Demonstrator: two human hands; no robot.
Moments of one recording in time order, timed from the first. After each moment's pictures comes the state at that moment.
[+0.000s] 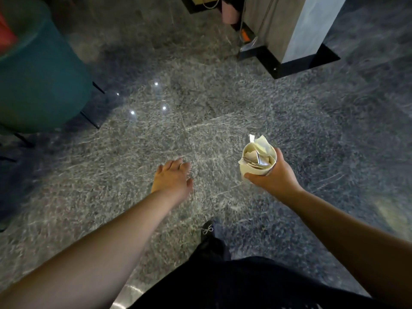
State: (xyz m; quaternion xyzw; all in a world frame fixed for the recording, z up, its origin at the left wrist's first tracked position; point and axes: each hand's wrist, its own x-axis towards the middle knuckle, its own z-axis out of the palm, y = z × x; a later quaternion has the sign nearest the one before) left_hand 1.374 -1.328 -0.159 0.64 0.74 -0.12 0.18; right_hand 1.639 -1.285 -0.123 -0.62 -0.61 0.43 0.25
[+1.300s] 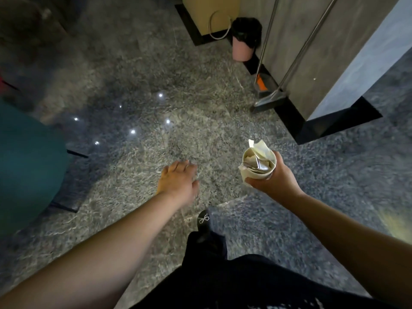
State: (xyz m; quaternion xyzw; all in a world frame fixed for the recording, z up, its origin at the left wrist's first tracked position) left_hand 1.216 -0.618 -0.156 0.65 0.73 -0.10 0.17; right_hand 1.468 -0.569 -0.130 -0.61 -0.63 0.42 0.23
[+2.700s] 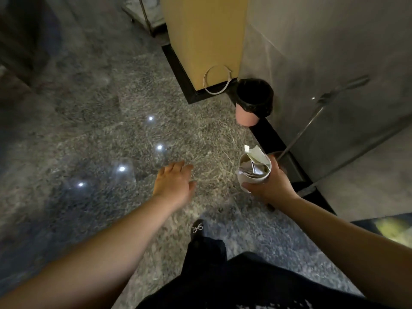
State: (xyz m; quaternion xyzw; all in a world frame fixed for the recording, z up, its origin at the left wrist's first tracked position) left_hand 0.969 0.185 -0.148 0.69 0.71 -0.07 0.13; right_hand 1.231 0.223 -0.145 -0.61 -0.60 0.44 0.25
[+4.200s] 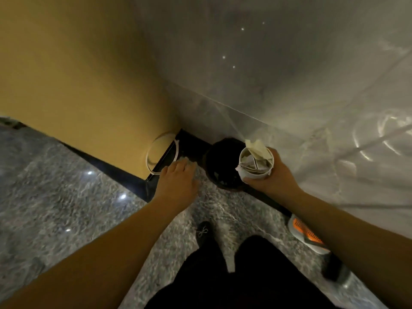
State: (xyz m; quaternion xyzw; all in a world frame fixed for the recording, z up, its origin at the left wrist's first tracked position) left_hand 0.955 1.039 -0.208 0.87 0.45 -0.14 0.15; right_hand 1.187 0.925 -0.194 -0.73 -0.41 0.38 0.38
